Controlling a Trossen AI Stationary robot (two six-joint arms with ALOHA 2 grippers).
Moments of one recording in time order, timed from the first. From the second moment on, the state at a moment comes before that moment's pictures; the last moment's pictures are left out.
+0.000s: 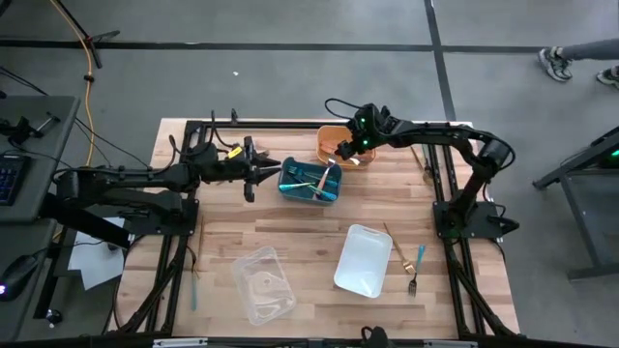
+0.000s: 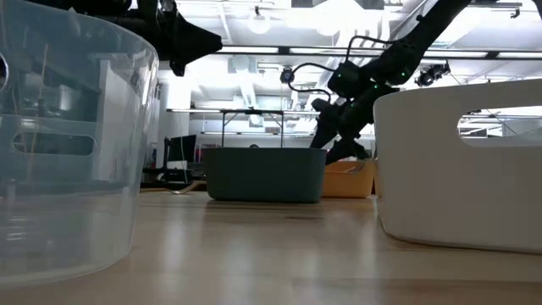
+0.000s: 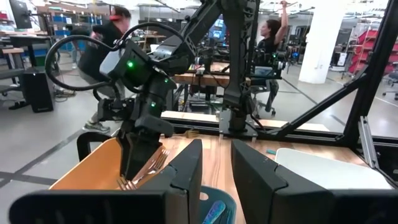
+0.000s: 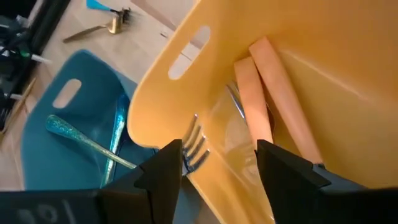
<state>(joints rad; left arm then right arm) 0.31 1.00 0.42 0.60 0.20 -0.05 -0.67 1.72 1.00 -0.11 -0.38 0.42</state>
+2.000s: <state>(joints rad) 0.31 1.00 0.42 0.60 0.20 -0.05 -0.62 1.47 1.00 -0.14 -0.41 0.38</state>
